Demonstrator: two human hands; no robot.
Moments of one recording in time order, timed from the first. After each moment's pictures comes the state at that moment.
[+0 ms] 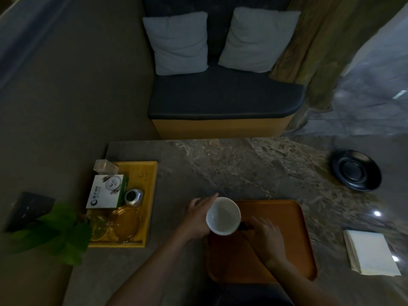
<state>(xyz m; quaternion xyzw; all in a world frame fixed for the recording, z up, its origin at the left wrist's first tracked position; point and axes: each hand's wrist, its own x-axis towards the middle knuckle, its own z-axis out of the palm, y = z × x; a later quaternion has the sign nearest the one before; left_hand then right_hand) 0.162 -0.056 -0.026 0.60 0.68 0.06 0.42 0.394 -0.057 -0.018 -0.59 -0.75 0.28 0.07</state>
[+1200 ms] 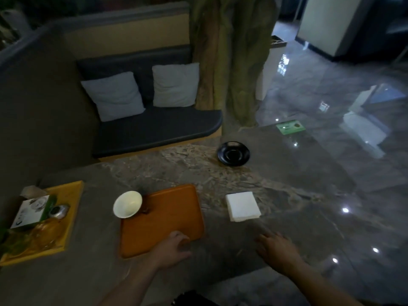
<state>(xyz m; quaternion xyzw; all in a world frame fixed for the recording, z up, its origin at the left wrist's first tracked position) 0.413 -0.167 0.001 0.68 0.62 -0.05 0.39 0.768 -0.169 0.017 -0.59 -0.77 0.19 -0.12</state>
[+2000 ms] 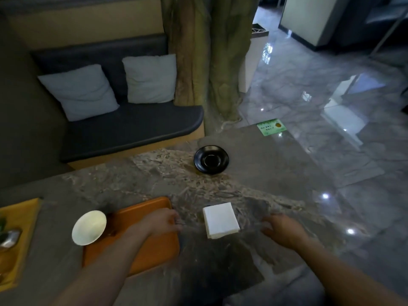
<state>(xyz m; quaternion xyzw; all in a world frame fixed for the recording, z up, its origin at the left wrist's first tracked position) 0.462 -0.013 0.025 0.74 0.57 -0.11 0.34 0.859 -0.057 0.030 -0.64 -0.72 0.24 -0.12</state>
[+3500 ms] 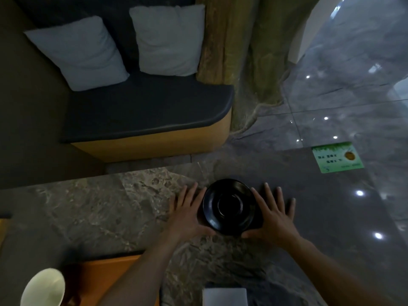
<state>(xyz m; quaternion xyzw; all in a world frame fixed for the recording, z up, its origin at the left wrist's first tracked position) 0.524 0.187 -0.085 0.69 0.68 -0.04 0.26 0.812 0.220 -0.084 -0.59 -0.76 0.27 -0.07</state>
